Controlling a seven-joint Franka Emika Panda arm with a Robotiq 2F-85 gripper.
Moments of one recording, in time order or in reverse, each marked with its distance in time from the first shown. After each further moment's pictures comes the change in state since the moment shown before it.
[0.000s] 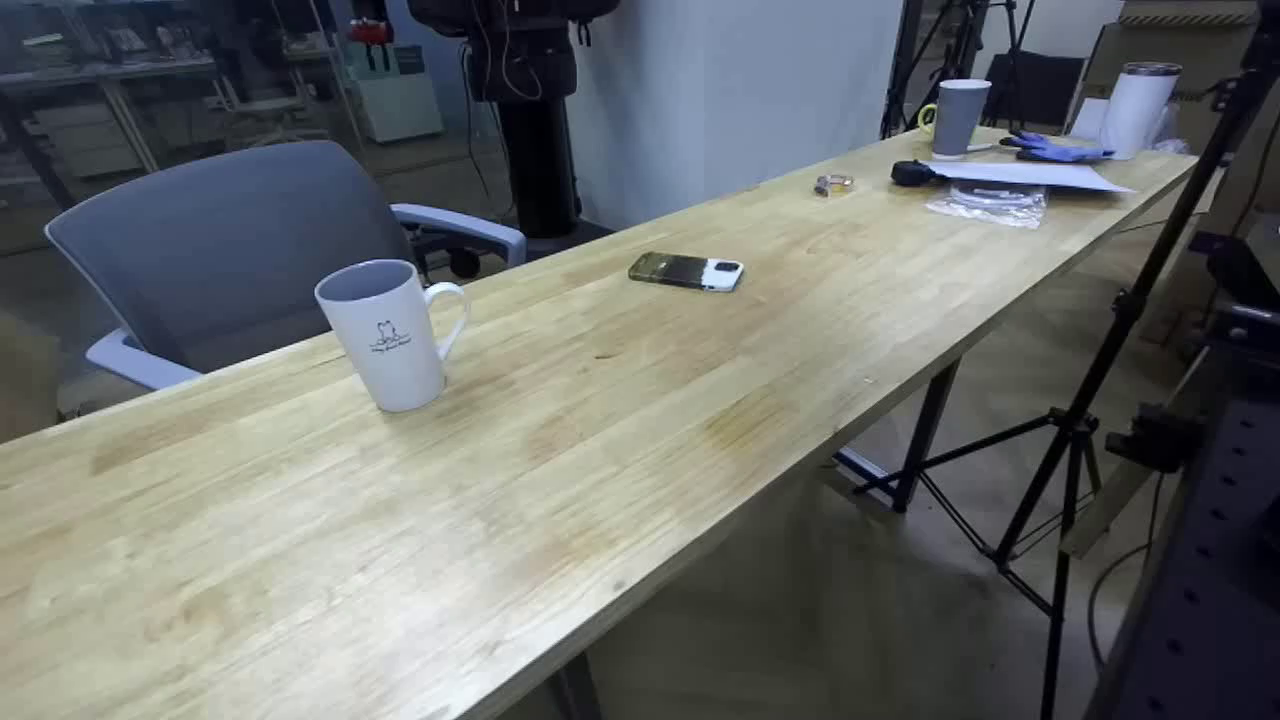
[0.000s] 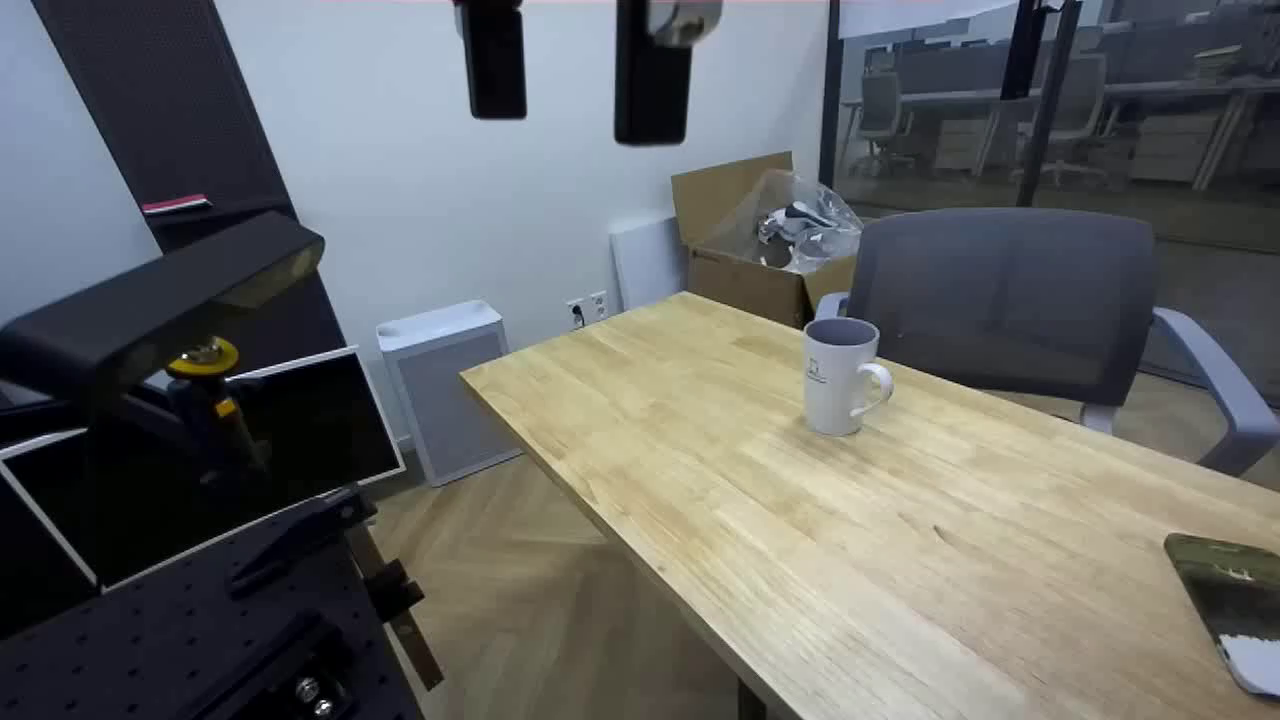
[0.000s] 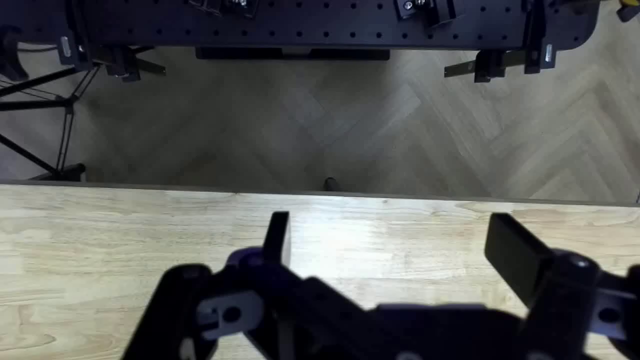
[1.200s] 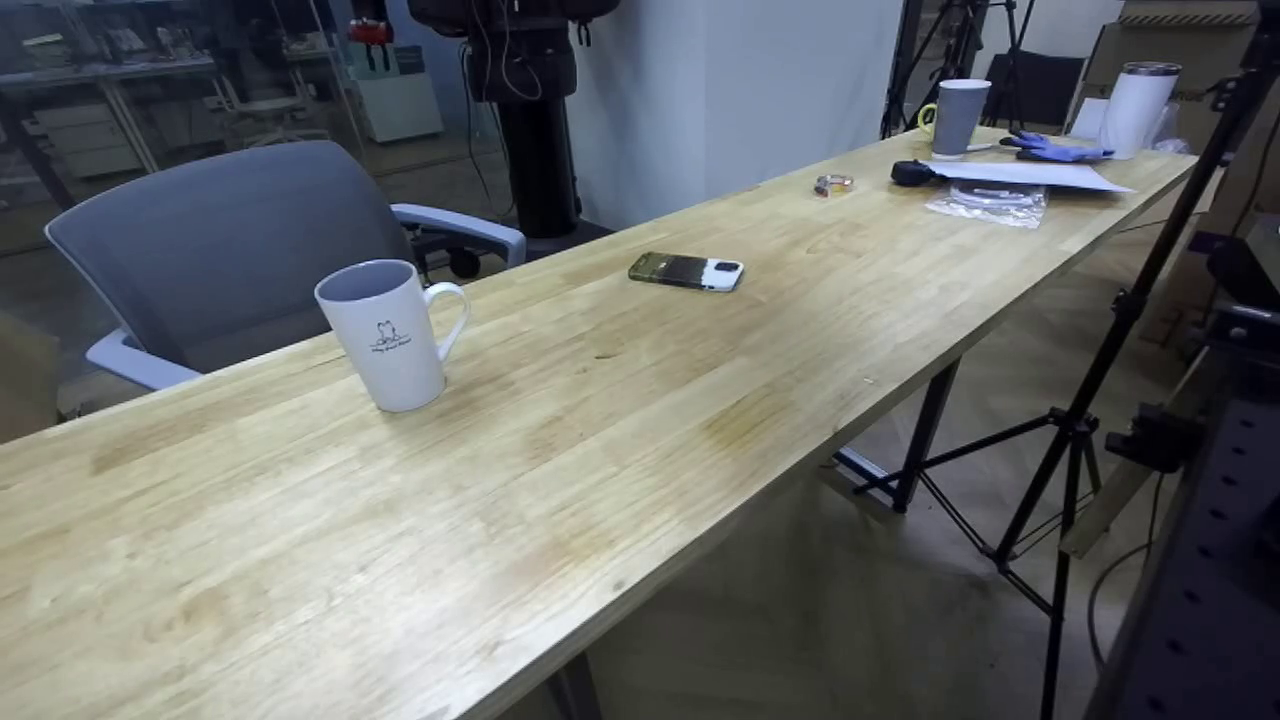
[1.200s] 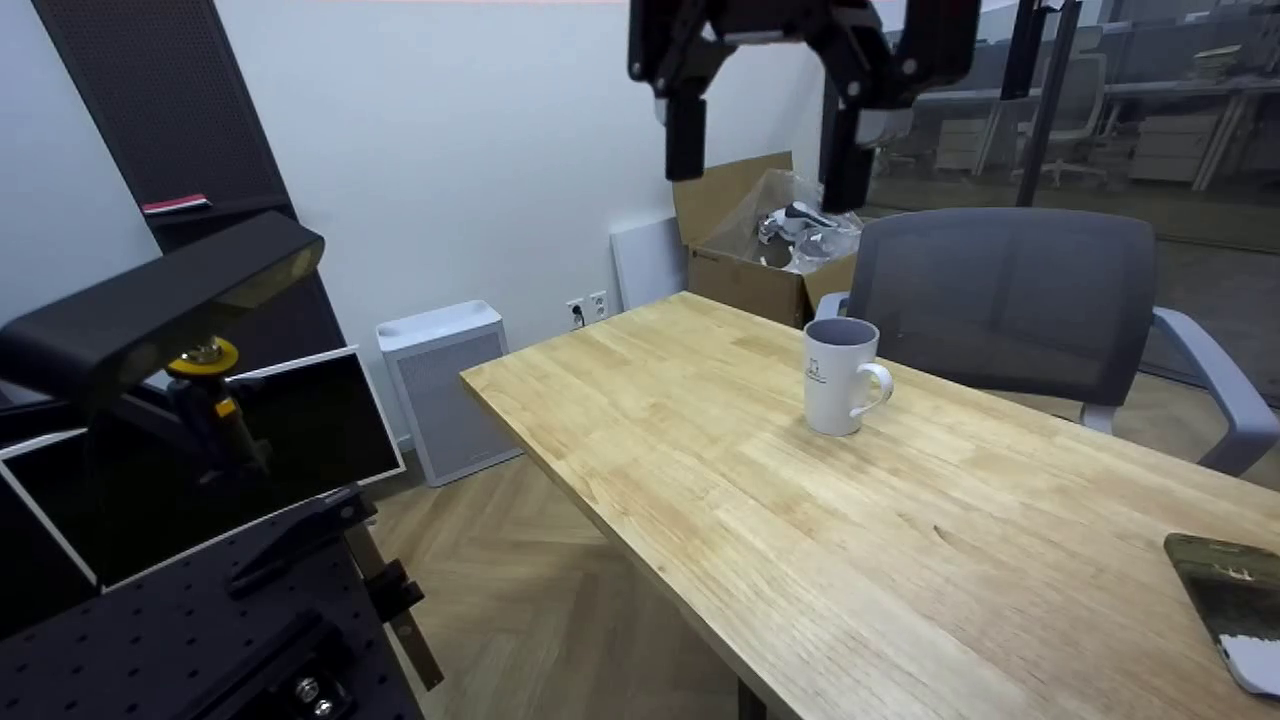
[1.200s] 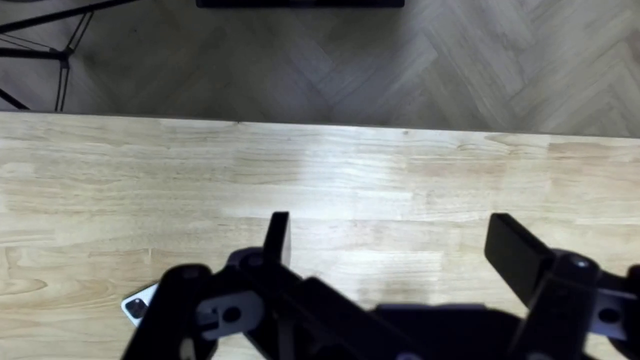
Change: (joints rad) arm 0.010 0.371 0.007 0.145 0.020 0.276 -0.005
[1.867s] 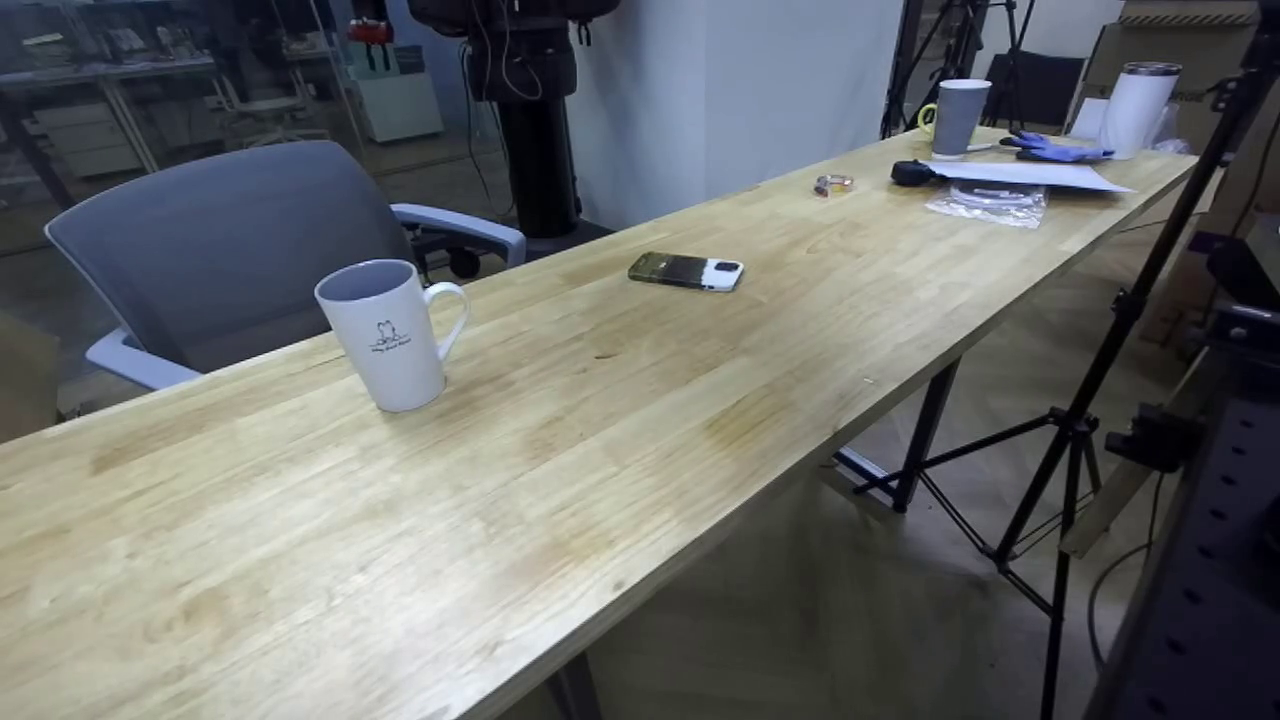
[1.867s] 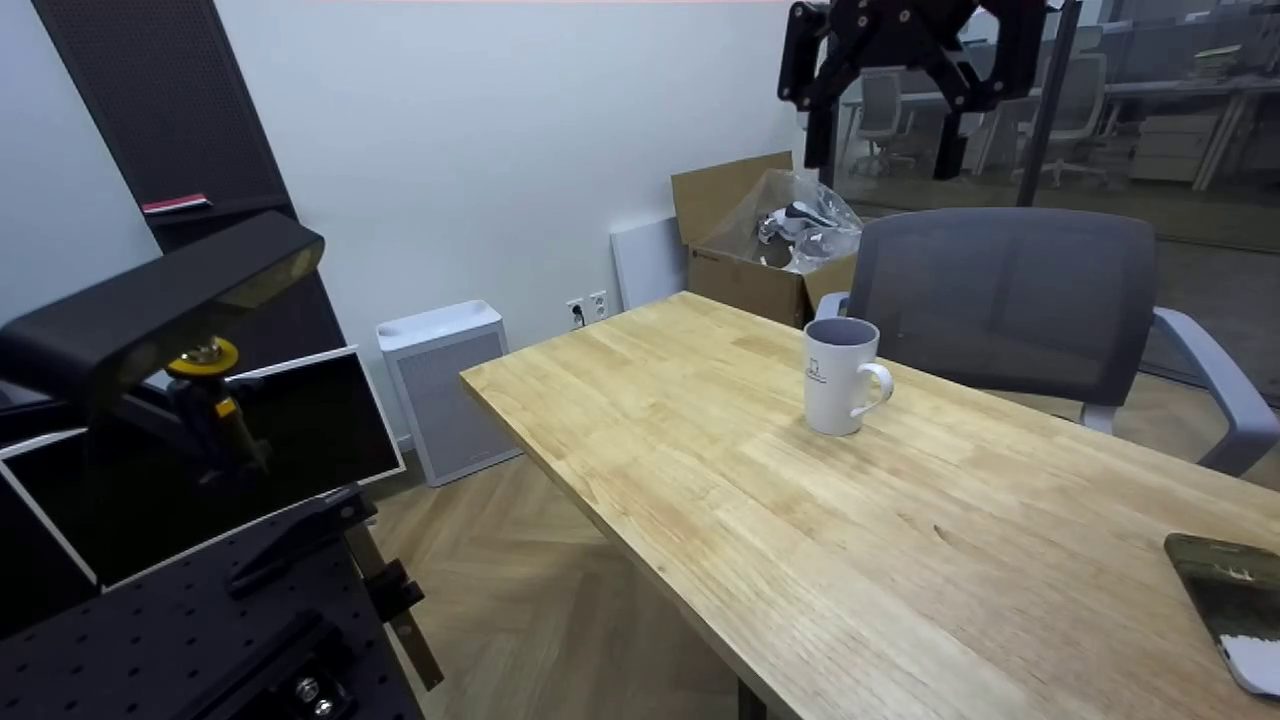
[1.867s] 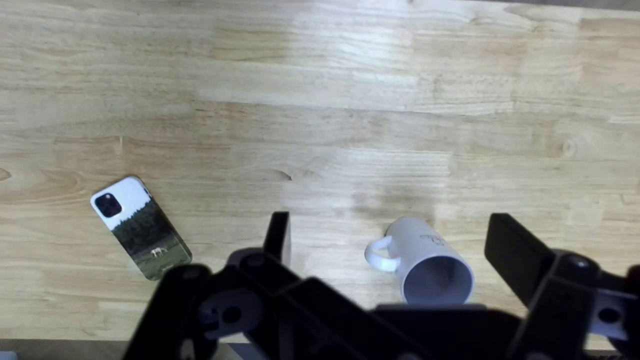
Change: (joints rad) arm 0.011 0.491 0.080 0.469 -0.007 0.040 0.085
